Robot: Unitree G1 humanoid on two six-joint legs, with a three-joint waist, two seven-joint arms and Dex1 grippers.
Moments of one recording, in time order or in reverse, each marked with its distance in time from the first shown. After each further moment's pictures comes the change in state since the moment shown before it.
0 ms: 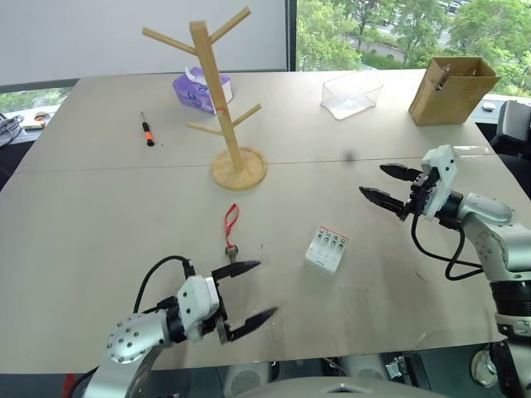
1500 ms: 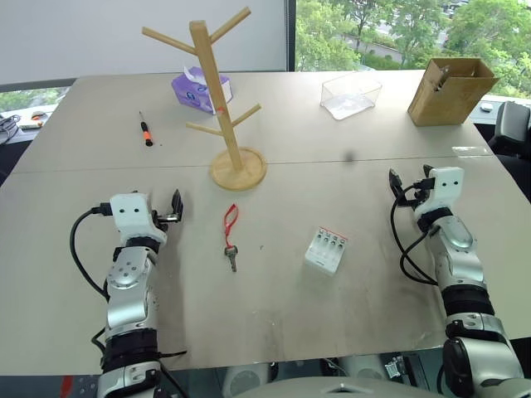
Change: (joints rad) left arm -0.527 -0.241 0.360 0.471 0.202 0.261 0.879; right arm -0.017 0.346 -0.162 0.541 -0.306 -0.656 -0.561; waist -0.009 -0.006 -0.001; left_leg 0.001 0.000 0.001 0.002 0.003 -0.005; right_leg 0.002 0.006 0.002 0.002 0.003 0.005
